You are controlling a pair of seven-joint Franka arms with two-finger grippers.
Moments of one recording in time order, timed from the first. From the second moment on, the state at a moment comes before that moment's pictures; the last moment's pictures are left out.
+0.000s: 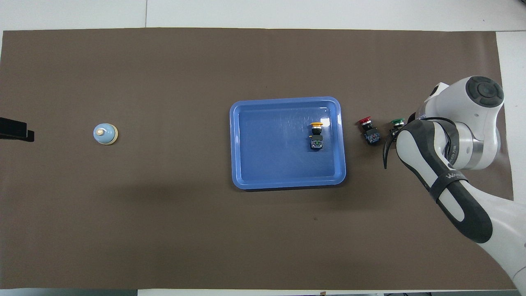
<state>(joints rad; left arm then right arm) 0.02 -0.05 0.07 -1.71 -0.02 1.64 0.08 0.15 0.31 -0.17 -1.96 0.04 2.17 -0.26</state>
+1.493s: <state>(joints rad) 0.02 -0.05 0.07 -1.71 -0.02 1.64 0.08 0.64 0.52 -0.15 -1.69 0.16 2.17 0.56</state>
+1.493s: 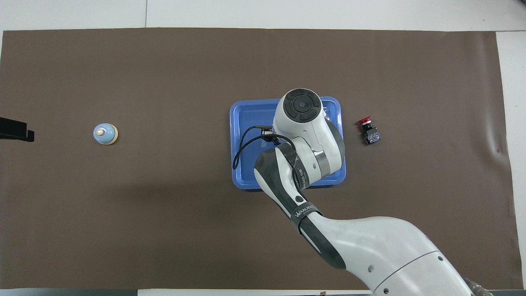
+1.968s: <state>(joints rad) 0.02 -0.05 0.07 -1.71 -0.02 1.64 0.08 0.62 0.47 -0.17 -1.63 0.07 2.02 0.52</state>
